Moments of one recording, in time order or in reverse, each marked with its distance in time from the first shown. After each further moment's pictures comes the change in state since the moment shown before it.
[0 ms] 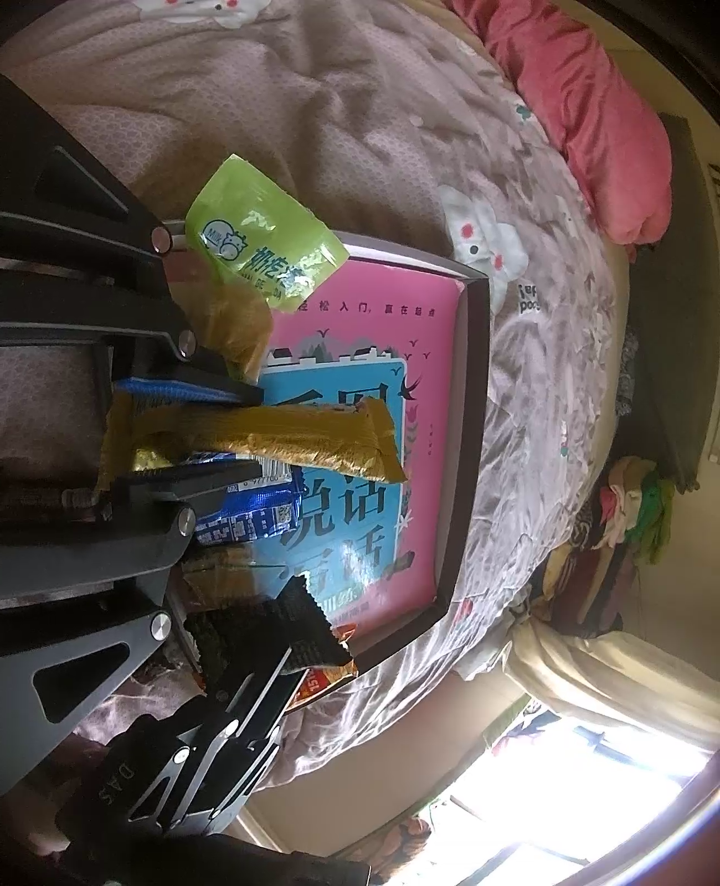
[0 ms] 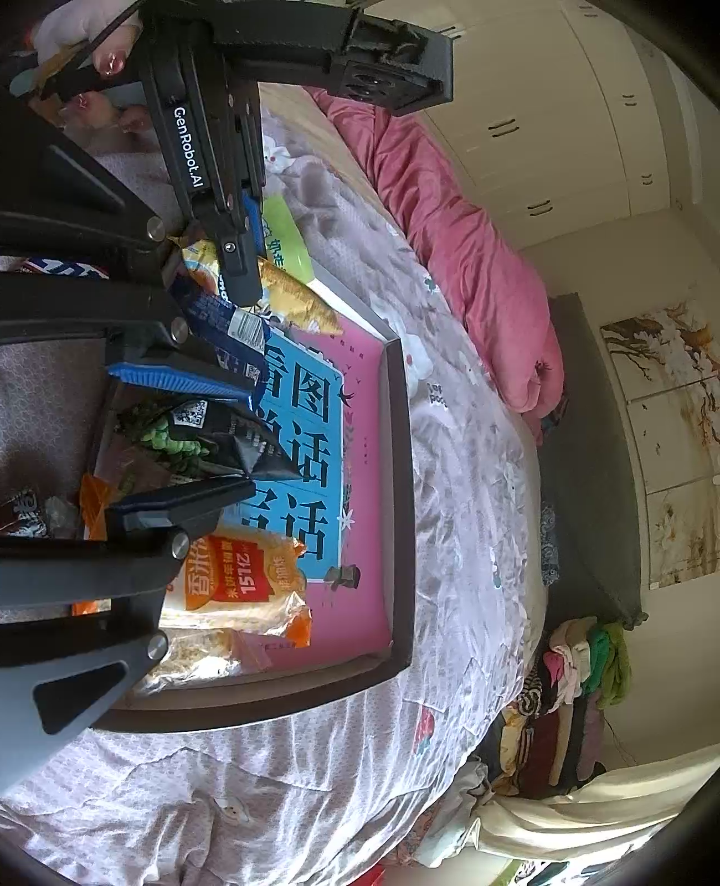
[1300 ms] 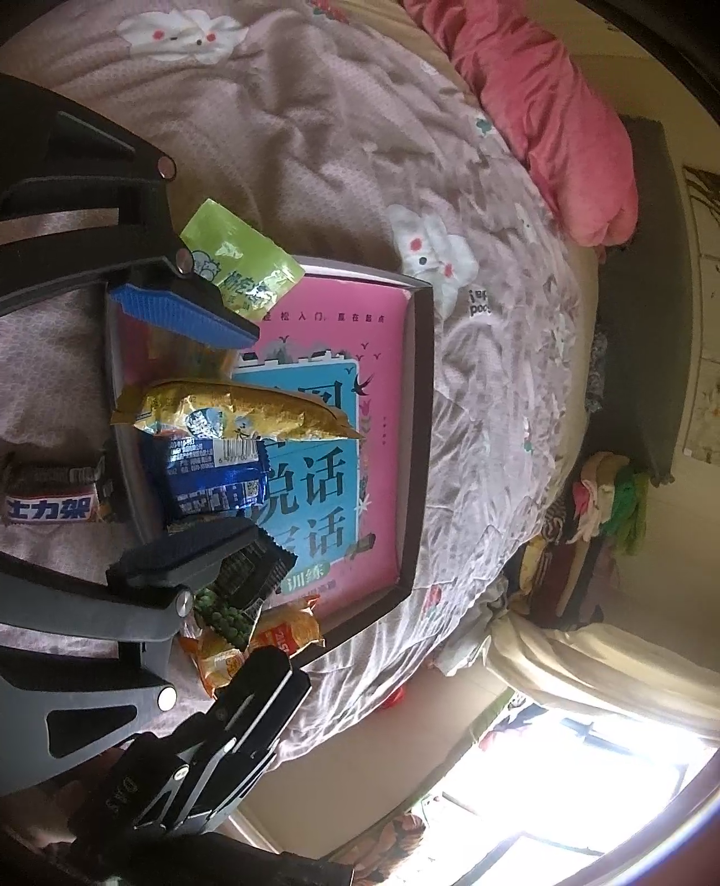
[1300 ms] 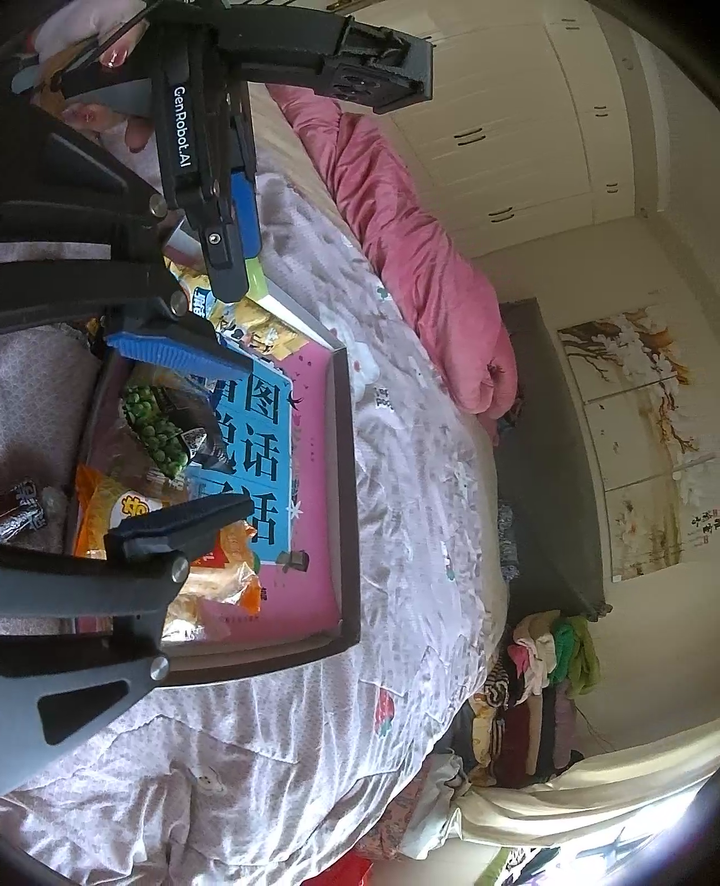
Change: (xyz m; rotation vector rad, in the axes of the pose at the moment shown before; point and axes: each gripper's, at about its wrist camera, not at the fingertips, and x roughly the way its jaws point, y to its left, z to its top) left arm -0.036 -0.011 0.009 0.022 -0.073 0.016; right arm -0.034 -0.002 0.009 0.011 -0.123 0.008
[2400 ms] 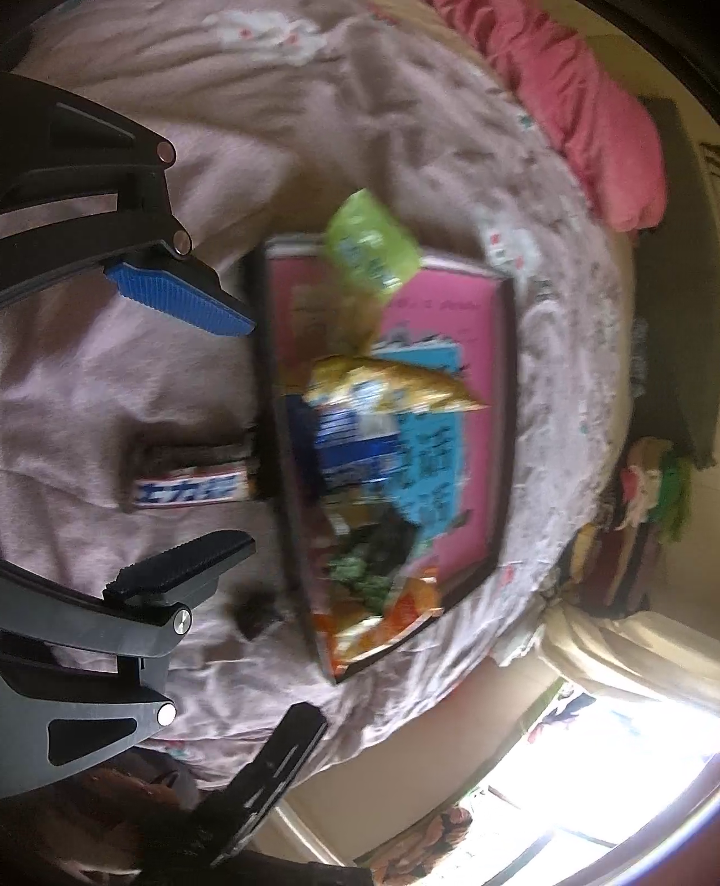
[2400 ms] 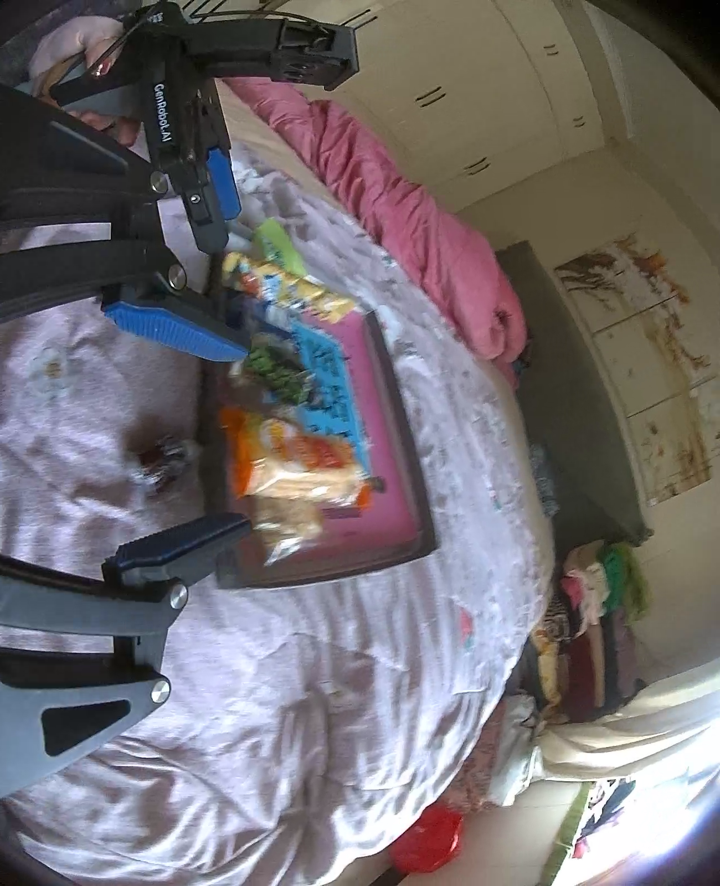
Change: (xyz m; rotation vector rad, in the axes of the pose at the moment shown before) left arm -0.014 -0.012 -0.059 0.033 0.143 -0.015; right arm -0.057 -0.029 -0.041 0.181 0.091 -0.069
